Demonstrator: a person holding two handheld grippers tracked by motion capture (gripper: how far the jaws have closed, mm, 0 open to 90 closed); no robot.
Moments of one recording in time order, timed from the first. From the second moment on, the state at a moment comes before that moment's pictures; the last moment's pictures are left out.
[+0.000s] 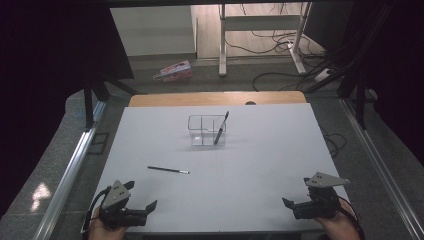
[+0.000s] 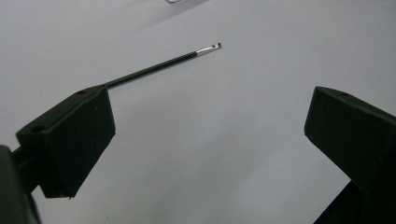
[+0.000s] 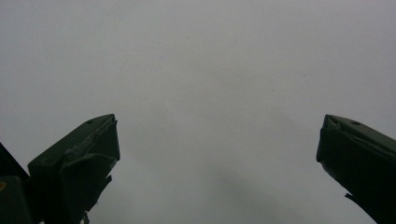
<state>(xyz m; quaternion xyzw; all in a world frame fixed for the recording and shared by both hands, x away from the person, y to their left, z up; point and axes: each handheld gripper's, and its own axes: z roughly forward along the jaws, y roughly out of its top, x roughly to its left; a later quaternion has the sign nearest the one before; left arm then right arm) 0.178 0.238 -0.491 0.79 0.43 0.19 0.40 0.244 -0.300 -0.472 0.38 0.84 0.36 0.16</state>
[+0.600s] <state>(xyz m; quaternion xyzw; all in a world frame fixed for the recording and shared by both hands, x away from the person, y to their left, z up) 0.178 0.238 -0.491 0.79 0.43 0.19 0.40 0.244 -0.300 -0.472 0.38 0.84 0.36 0.17</state>
